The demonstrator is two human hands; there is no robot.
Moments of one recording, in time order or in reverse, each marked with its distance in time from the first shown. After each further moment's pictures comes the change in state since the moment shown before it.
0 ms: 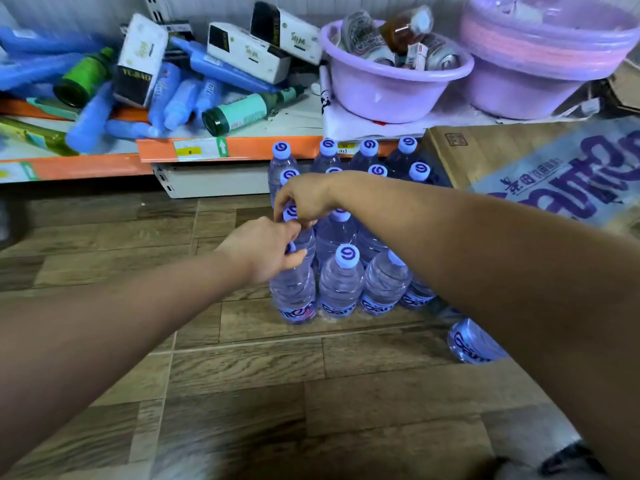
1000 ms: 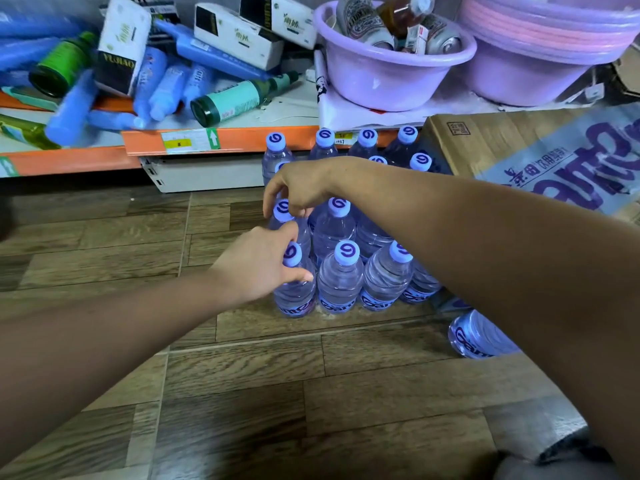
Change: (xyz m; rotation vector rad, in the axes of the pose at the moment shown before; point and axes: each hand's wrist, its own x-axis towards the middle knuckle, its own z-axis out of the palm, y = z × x) left_hand -0.003 -0.004 0.024 -0.271 0.028 -0.024; right_hand 0.006 0.004 -0.007 0.154 -0.034 -0.017
